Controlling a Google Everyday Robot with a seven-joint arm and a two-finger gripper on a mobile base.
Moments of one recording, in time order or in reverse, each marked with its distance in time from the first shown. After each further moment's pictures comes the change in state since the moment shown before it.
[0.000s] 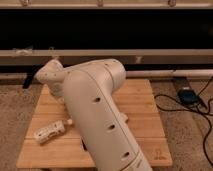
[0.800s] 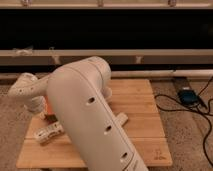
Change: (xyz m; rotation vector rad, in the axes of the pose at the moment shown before) arm -0.019 0.122 -0.013 -0.033 -0.030 -0.268
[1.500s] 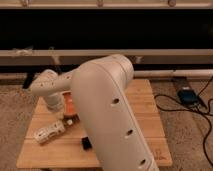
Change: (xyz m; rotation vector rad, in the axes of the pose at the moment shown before) arm 0.101 -0.038 -0.005 -0.053 0.104 0.151
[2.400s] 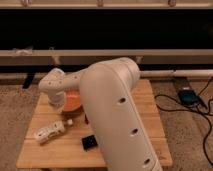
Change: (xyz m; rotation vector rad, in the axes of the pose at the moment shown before) arm -0.035 -0.009 0.007 -0.021 -0.185 -0.011
